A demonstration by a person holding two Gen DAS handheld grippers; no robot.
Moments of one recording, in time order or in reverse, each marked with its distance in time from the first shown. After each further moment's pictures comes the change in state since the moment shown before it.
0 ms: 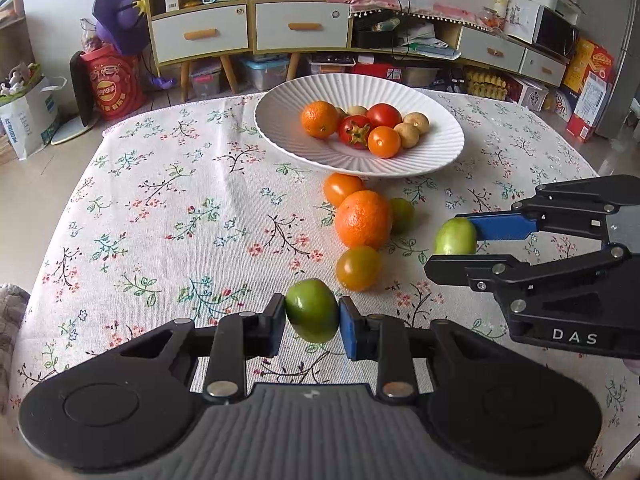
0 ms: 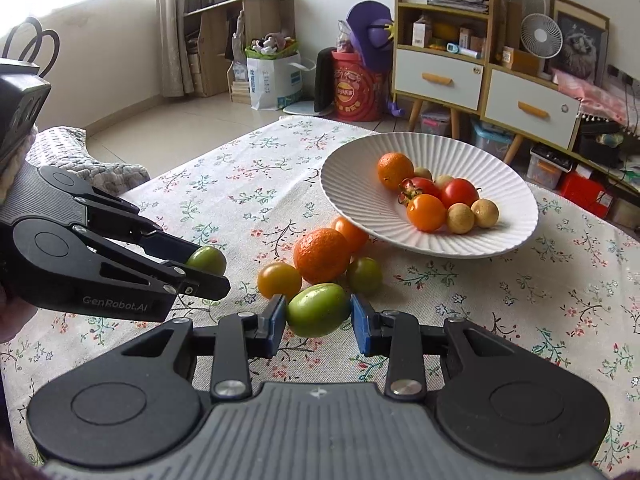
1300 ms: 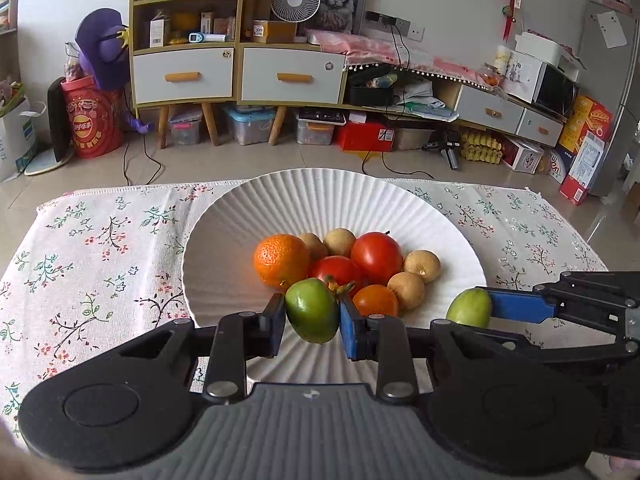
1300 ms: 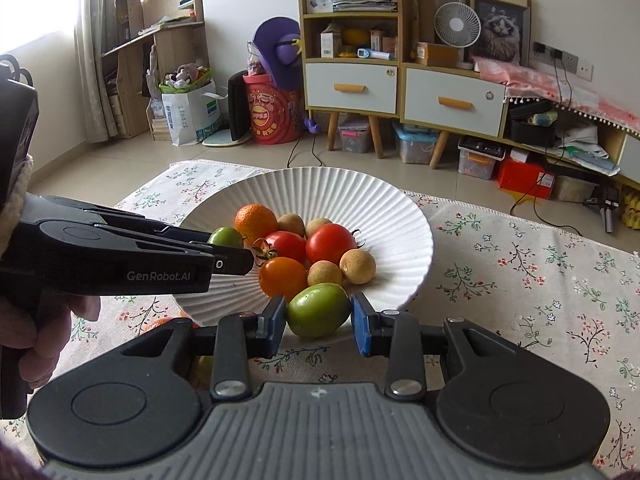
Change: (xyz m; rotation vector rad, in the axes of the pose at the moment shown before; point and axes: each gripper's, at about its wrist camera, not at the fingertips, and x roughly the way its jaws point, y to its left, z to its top) left arm 0.071 -0.017 0.087 -0.059 -0.148 -0.064; right arm 0.027 -0.075 0.024 0.145 -0.056 -0.154
